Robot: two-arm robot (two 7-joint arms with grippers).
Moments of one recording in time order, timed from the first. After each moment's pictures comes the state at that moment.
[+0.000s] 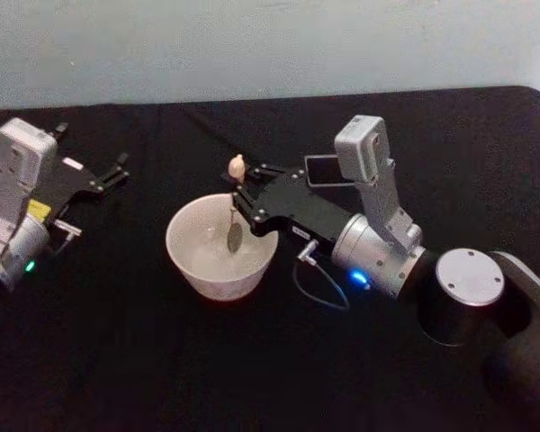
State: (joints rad) left arm -0.20 0.60 0.45 -1.41 -0.25 -0.12 0.03; right arm 0.23 0.25 -0.51 -1.44 0.29 -0.07 0.44
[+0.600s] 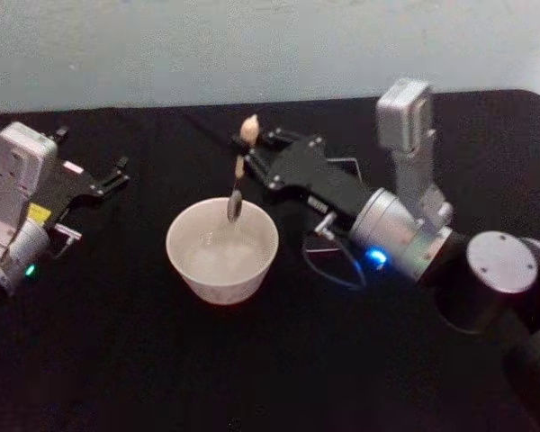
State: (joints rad) left arm -0.20 0.60 0.45 -1.41 -0.25 -0.12 0.03; right arm 0.21 0.28 -0.45 -1.56 0.37 -0.06 0.45
